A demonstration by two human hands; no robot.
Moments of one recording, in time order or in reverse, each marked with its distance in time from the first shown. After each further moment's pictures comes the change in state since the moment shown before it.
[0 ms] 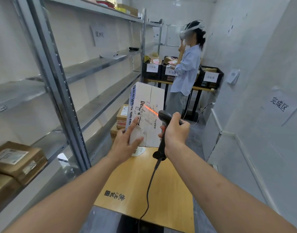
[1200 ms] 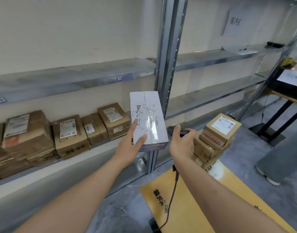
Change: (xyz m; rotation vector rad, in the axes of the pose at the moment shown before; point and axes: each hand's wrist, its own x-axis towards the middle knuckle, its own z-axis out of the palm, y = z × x) left_hand -0.069 -0.119 -0.123 0.014 0.616 -0.548; right_hand 0.015 0.148 0.207 -0.632 -0.707 -0.138
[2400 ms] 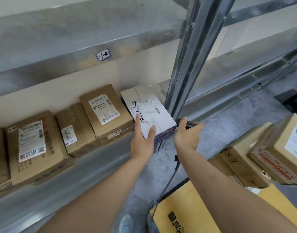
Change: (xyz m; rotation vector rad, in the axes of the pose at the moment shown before) left_hand 0.204 -0.118 0.073 -0.074 0.127 -0.481; right_hand 0.206 0.054 0.201 -0.138 0.071 0.279
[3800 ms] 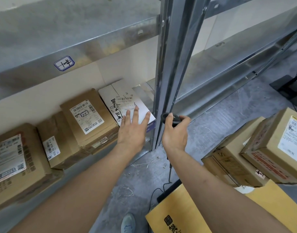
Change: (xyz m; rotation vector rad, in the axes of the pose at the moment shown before) left_hand 0.069 0.017 0.012 1.226 -0.180 0.481; right_hand 0.016 -0.004 0.007 0.018 -0.071 -0.106
